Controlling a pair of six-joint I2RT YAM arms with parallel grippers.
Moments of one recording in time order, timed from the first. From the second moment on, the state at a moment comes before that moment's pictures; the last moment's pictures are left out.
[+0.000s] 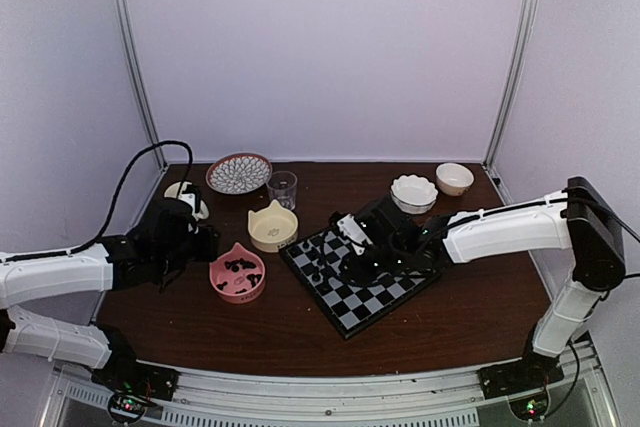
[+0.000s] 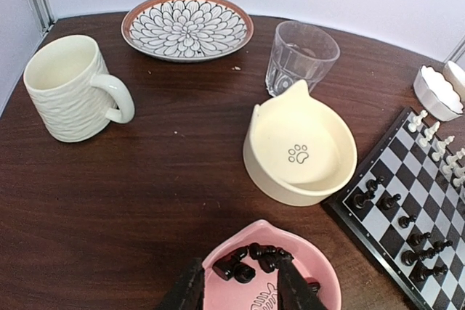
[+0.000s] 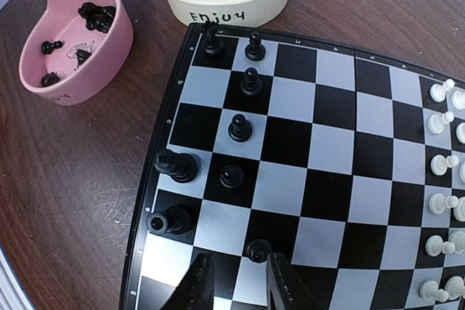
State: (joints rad) left arm -0.70 1.08 0.56 -0.06 -0.39 -0.48; right arm 0.96 1.69 1.03 -0.16 0.07 0.20
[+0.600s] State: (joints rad) left arm -0.70 1.06 0.55 -0.03 -0.39 -0.46; right arm 0.96 1.80 1.09 -0.24 0.10 0.18
